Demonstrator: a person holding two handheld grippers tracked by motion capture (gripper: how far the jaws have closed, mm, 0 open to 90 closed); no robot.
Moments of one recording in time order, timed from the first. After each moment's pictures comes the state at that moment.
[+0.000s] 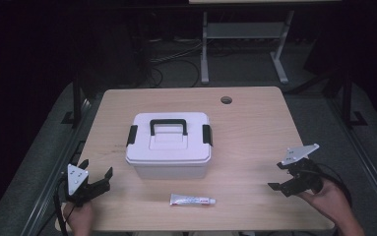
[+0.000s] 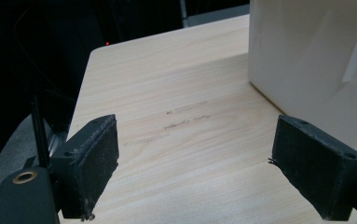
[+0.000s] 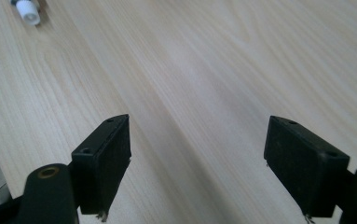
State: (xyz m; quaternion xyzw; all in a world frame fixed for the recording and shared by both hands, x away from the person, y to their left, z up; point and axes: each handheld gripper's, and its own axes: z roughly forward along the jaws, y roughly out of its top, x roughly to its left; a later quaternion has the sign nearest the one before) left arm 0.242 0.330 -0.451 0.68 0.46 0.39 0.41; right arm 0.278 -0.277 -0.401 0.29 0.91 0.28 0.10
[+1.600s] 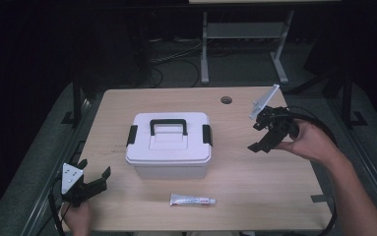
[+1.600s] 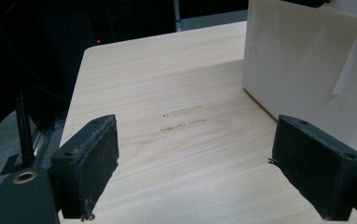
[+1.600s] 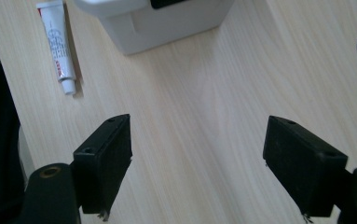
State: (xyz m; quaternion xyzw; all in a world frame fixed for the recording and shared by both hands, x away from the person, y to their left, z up) left arm 0.242 0.338 -0.446 0.68 0.46 0.37 0.43; right arm 0.356 -0.192 -0.280 0.19 0.96 0.20 0.07
